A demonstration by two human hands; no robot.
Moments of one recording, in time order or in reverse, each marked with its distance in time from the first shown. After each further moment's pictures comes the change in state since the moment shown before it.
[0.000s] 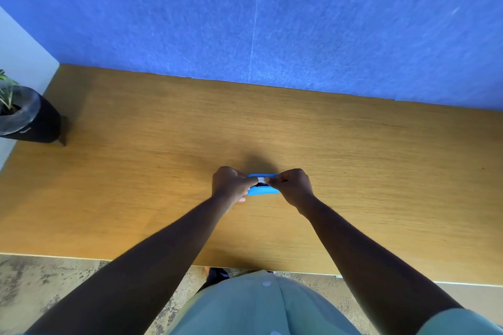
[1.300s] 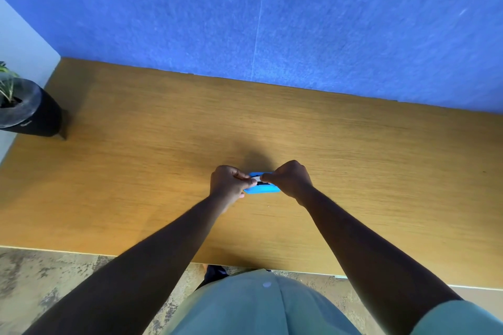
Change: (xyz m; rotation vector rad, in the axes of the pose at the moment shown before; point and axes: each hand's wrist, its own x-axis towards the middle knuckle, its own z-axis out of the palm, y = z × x) left_hand 0.012 -0.018 -0.003 -0.084 -0.043 0.074; right_hand 0.009 -0.024 -0.002 -0.238 -0.048 0.048
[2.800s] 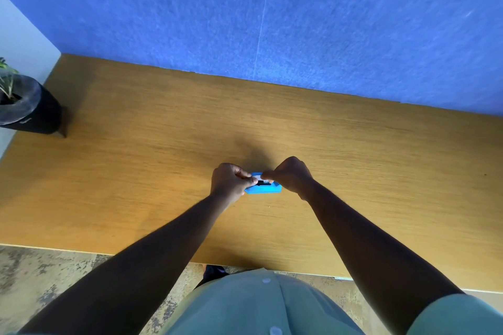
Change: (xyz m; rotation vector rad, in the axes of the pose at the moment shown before) left_hand 0.008 -0.002 0.000 0.100 0.020 0.082; right_hand 0.003 -0.012 -0.010 -0.053 -0.055 -0.006
